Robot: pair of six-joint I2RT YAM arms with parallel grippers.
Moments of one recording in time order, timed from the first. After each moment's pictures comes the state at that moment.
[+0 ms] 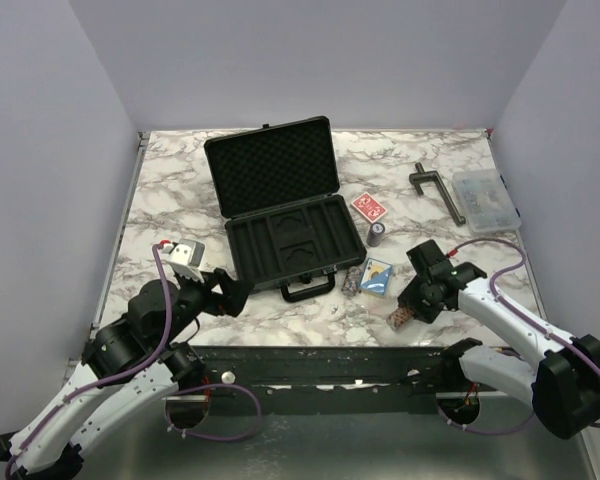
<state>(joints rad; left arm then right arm) -0.82 0.28 0.67 -0.68 -0.22 -0.49 0.43 1.05 0.55 -0.83 0.15 1.15</state>
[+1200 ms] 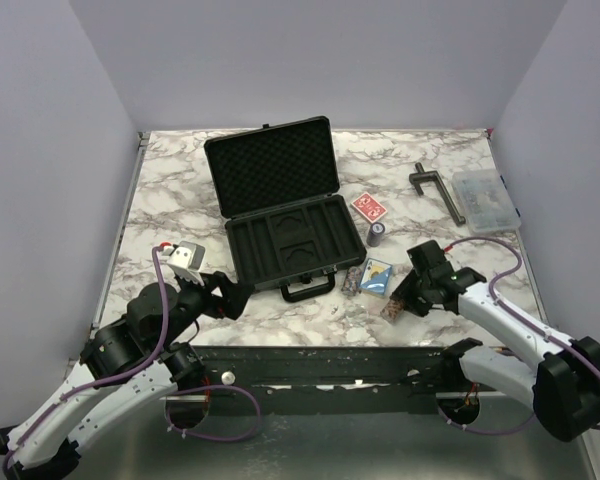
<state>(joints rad) -0.87 0.26 0.67 -0.69 -0.25 -0.49 0.43 1.04 0.51 -0.64 0.12 1.10</state>
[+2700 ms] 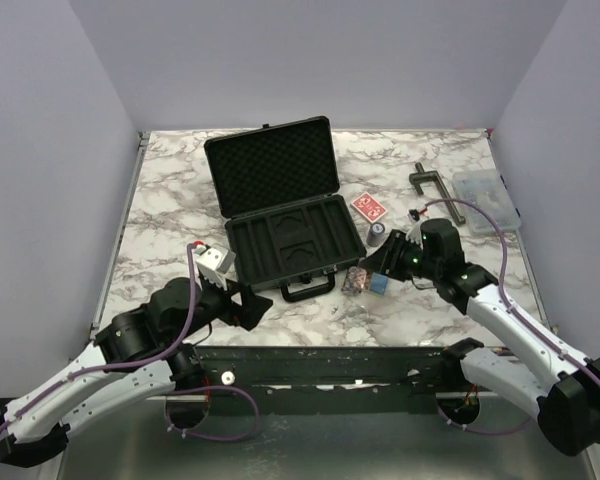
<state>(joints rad) -1.01 0.37 0.67 -0.68 -0.20 -0.48 0.43 0.94 0.58 -0.28 -0.30 0.74</state>
